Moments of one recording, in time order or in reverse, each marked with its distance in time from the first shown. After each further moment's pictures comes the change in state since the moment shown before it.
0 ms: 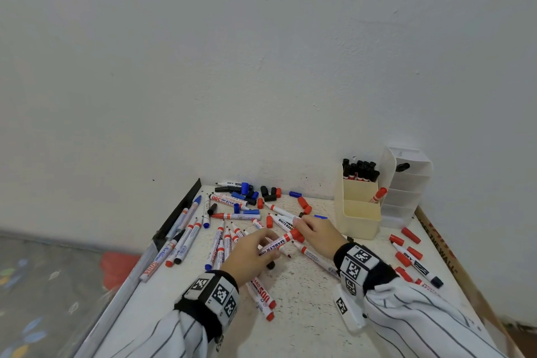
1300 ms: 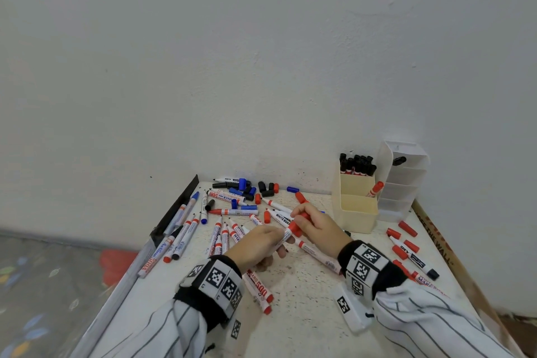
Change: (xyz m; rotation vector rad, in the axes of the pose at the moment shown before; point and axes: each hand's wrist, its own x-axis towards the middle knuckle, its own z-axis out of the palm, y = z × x) left_hand -0.002 0.031 -0.006 -0.361 -0.262 -0.169; right_hand -0.019 -0.005 -0.008 0.255 0.006 -0.173
